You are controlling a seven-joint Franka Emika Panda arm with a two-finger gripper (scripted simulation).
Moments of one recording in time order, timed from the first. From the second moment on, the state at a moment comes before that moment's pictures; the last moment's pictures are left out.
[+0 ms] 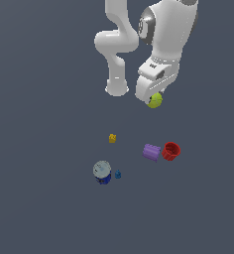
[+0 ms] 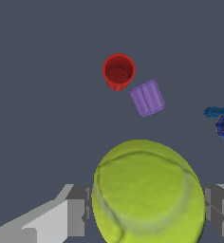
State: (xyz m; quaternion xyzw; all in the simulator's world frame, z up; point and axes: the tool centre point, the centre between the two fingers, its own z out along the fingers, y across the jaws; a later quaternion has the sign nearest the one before) arm -0.113 0.149 0.277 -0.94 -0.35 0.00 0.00
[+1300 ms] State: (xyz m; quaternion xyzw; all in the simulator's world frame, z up) arm -0.107 0.192 0.447 -0.94 -0.35 0.00 0.00
